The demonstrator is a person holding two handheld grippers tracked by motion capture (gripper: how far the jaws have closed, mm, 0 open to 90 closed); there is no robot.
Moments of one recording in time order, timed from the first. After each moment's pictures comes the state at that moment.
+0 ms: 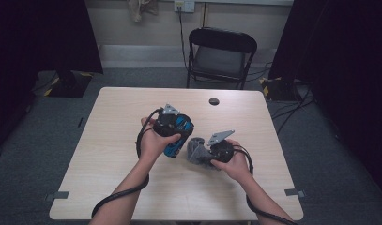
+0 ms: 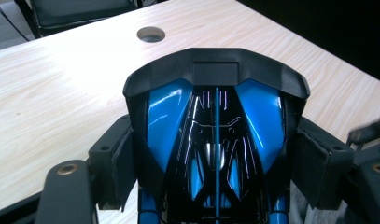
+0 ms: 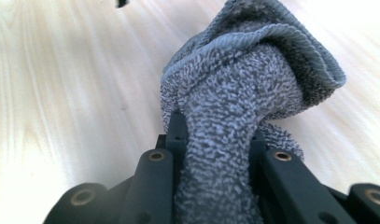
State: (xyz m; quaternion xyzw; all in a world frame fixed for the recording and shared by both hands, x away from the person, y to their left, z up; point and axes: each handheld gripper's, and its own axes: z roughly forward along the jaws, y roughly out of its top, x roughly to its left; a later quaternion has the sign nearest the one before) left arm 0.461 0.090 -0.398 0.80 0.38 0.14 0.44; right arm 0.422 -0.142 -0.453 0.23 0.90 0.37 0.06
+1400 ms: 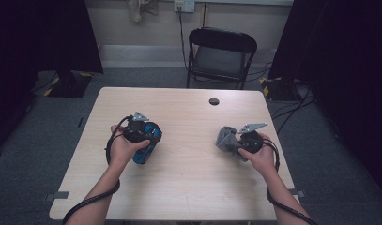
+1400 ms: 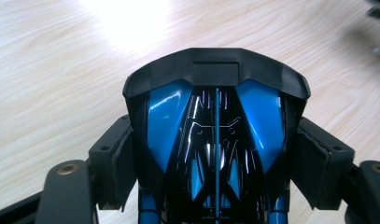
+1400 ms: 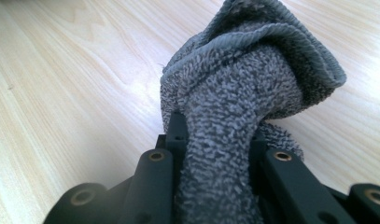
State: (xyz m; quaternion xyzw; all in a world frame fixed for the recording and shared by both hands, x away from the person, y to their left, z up) left arm 0.456 0.183 -0.430 0.81 0.44 0.15 0.37; right arm 0.445 -0.233 -0.446 0.35 0.86 0.36 0.11
